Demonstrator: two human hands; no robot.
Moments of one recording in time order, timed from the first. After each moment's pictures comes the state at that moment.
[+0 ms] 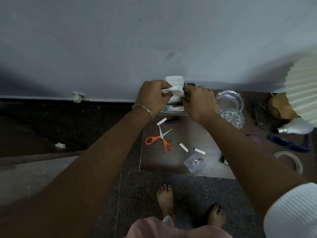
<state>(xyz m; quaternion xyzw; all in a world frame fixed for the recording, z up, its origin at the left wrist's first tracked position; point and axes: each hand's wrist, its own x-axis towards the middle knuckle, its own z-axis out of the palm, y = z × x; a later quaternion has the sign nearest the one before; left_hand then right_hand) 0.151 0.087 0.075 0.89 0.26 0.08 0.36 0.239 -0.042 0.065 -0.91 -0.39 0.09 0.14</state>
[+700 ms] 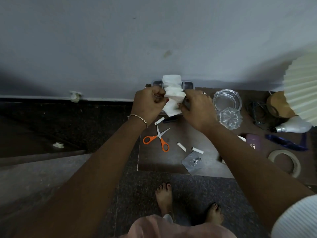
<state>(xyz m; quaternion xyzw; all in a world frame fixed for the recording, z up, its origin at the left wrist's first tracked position) 0.135 0.075 0.064 0.83 0.32 0.10 0.44 0.228 -0.061 0.059 -0.90 -0.39 0.11 0.19</state>
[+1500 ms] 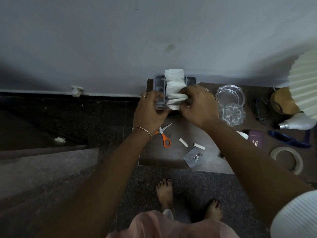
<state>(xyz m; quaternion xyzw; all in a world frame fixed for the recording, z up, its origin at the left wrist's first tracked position) 0.106 0.054 0.037 0.84 0.34 0.10 0.41 0.223 -0.062 0.056 -0.90 -0.37 0.12 0.21</state>
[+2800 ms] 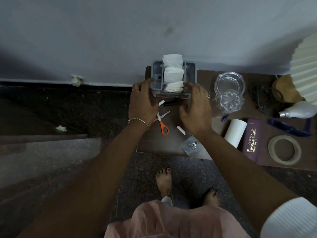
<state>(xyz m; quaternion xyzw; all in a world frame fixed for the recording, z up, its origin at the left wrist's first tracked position) 0.090 0.045 0.034 0.84 0.39 0.09 0.37 0.177 -0.091 0.035 -0.89 -0.31 0.09 0.33</state>
